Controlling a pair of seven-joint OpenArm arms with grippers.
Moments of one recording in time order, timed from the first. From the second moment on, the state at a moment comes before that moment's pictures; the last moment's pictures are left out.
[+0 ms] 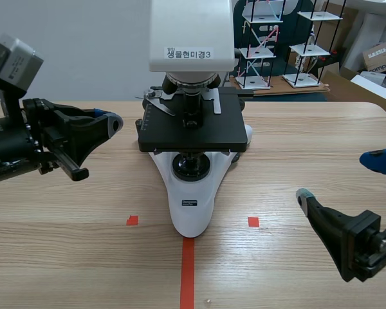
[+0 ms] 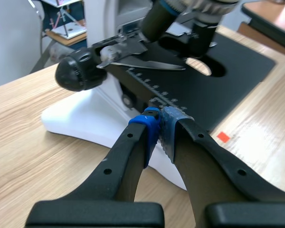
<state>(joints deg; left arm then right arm) 0.3 -53.1 33.1 100.0 -44.5 -16.4 -10.9 -45.2 30.8 12.6 114.3 16.5 24.3 5.4</state>
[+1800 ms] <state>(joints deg) 56.7 -39.4 -3.8 130.9 -15.5 -11.3 -8.8 -45.2 30.8 12.6 114.3 16.4 24.3 5.4</state>
